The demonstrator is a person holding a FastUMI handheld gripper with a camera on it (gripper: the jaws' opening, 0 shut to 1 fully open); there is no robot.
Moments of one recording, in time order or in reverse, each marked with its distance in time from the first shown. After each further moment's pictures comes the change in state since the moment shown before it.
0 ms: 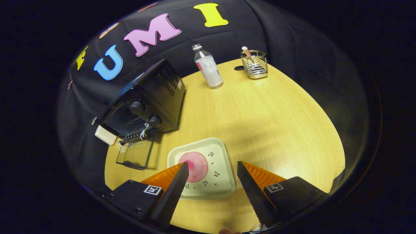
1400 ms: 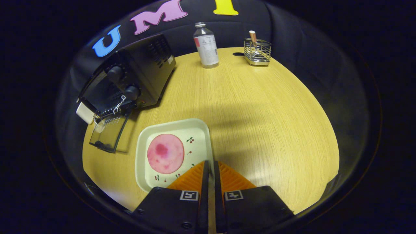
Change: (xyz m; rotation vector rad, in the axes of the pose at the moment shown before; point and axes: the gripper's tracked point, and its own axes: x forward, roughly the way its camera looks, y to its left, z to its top) arm 0.030 -0.014 -0.035 -0.083 0.100 -0.115
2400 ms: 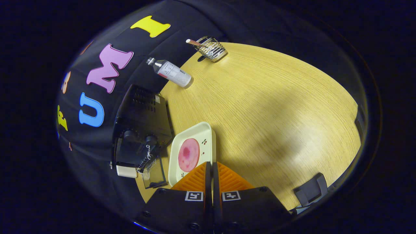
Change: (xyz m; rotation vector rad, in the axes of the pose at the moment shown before) arm -0.060 0.015 0.019 0.608 -0.056 0.155
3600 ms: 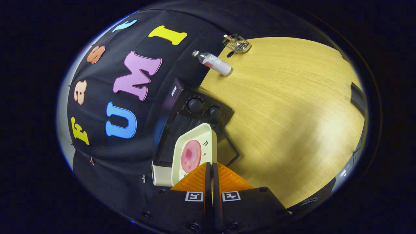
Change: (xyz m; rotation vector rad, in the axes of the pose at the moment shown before) arm -0.006 0.186 -0.125 0.166 -0.109 0.234
